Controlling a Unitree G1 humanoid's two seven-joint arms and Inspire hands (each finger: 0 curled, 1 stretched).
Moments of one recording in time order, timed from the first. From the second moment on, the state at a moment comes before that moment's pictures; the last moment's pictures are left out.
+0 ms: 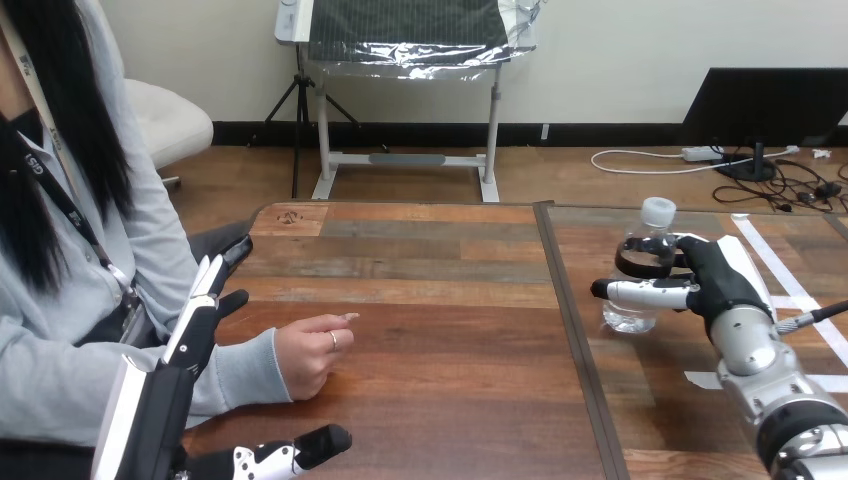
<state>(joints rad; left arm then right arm) 0.36 0.22 0.09 0.17 0.16 -0.98 0.01 -0.77 -0.36 -0.01 1.38 -0.32 -0.17 -0.14</state>
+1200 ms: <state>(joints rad) 0.39 0.19 0.10 0.16 0.17 -0.98 0.02 -0.77 -0.30 -0.10 1.38 -0.25 -0.21 -0.26</state>
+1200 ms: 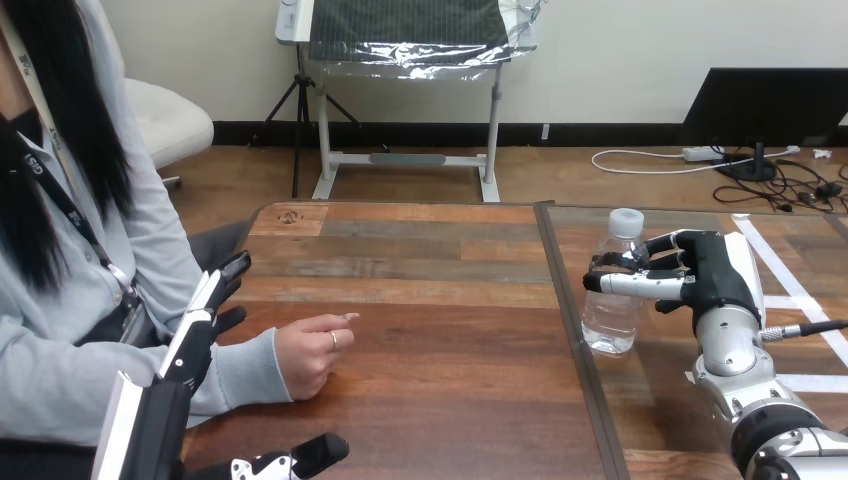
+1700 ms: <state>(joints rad) 0.39 0.19 0.10 0.16 0.17 -0.99 0.02 -0.77 -0.27 -0.16 1.38 -0.19 -0.25 -0.24</state>
